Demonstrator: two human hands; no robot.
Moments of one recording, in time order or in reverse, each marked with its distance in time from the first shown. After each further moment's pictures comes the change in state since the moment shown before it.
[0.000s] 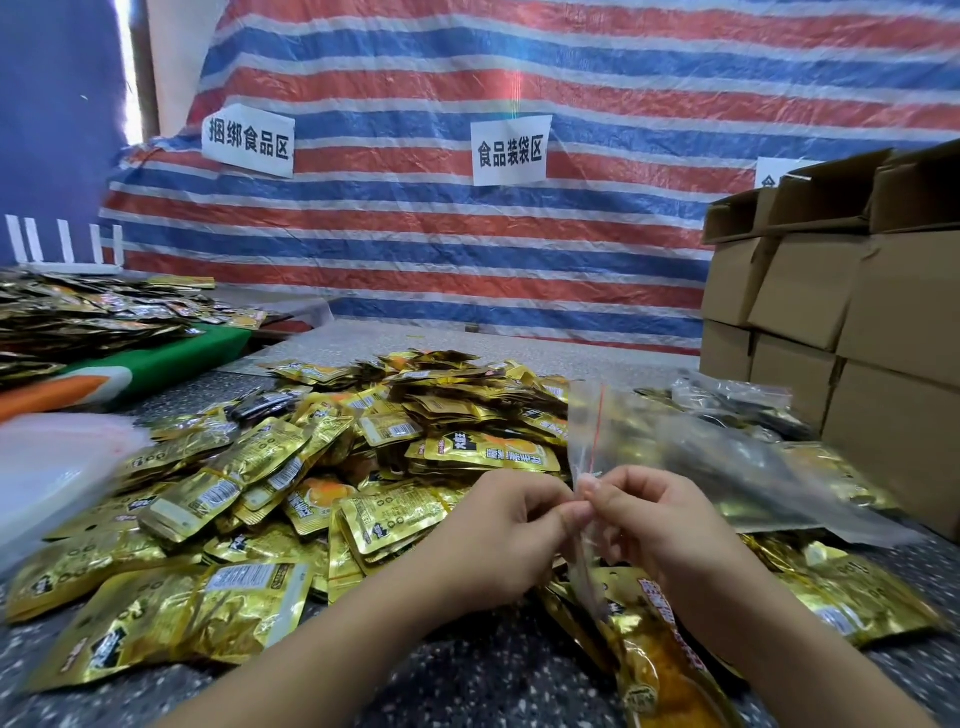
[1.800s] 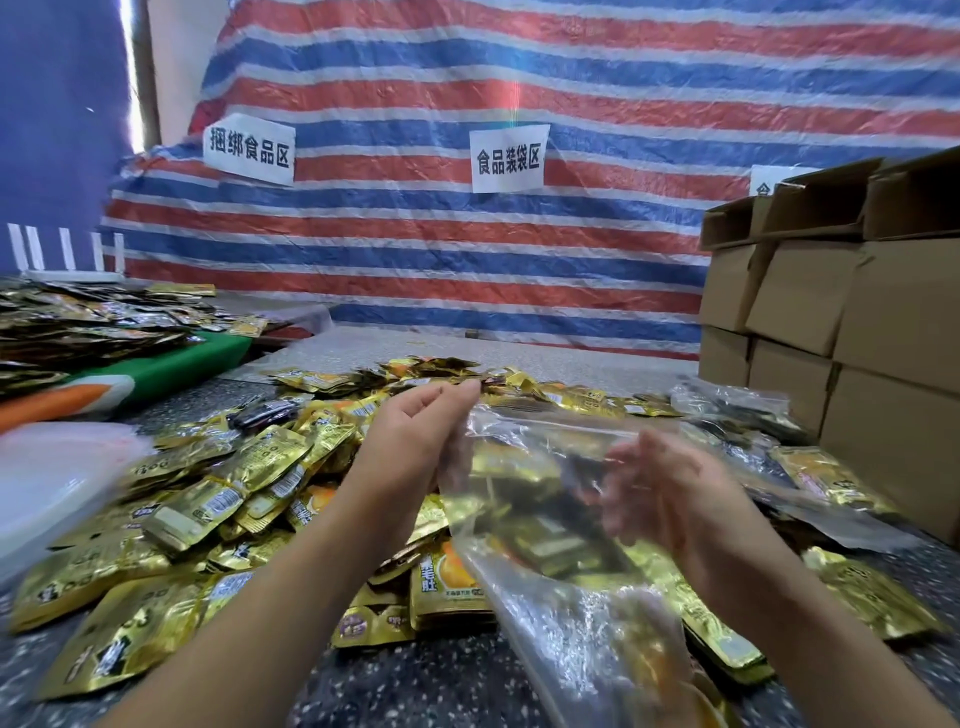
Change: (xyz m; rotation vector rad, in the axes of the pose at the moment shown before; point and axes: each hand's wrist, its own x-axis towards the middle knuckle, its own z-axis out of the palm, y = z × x) left_hand 0.006 0.008 -0.057 -0.593 0.382 -0.045; right_hand 0.001 -0.014 -0.017 0.047 -0.072 -0.131
